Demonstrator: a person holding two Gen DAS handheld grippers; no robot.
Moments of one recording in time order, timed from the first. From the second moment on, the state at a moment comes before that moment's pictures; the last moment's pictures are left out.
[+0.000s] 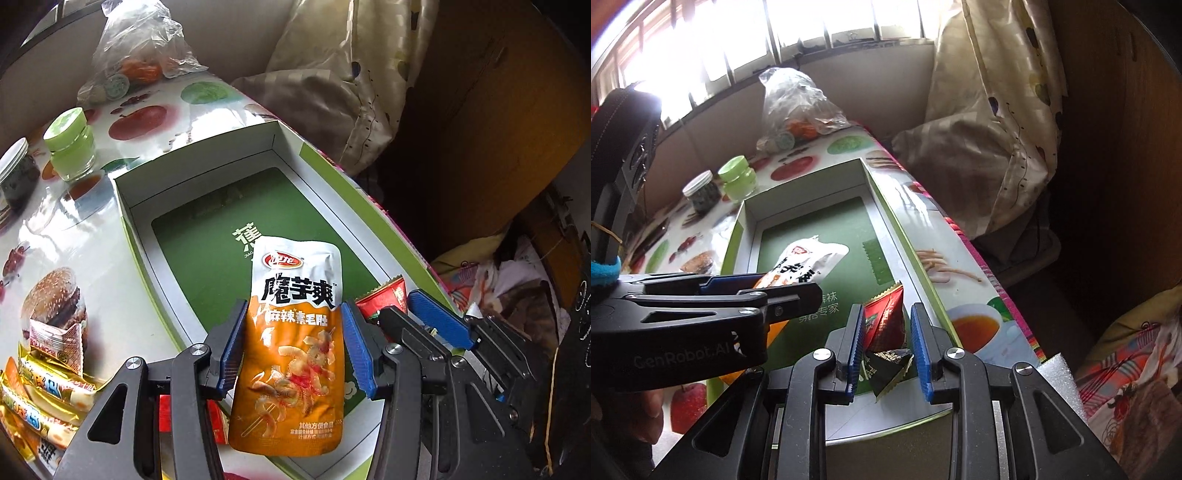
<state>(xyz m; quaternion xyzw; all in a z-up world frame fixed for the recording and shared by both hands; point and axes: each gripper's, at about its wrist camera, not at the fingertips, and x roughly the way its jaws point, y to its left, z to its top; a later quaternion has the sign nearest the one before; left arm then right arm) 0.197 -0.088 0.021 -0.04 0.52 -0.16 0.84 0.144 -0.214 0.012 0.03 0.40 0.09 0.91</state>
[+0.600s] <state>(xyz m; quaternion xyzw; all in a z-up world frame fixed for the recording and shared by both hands) 0.193 -0.082 0.025 -0.07 0.51 -0.18 0.84 0.135 -0.209 0.017 0.03 0.40 0.08 0.91</state>
